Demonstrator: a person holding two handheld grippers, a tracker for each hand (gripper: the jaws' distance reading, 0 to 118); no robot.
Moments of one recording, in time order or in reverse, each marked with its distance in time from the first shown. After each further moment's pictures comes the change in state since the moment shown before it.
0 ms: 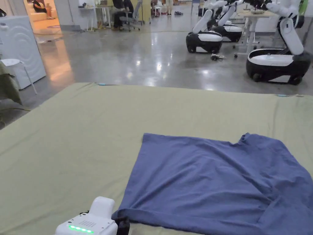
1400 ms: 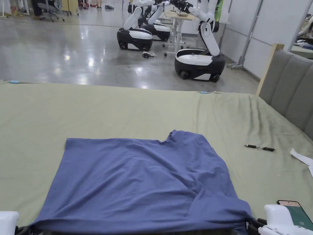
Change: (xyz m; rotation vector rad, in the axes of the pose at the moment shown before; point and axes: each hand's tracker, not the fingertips) left arm 0.012 0.056 0.031 0.010 -0.059 0.032; right arm 0.062 0.033 -0.040 -0.211 -0.143 0.024
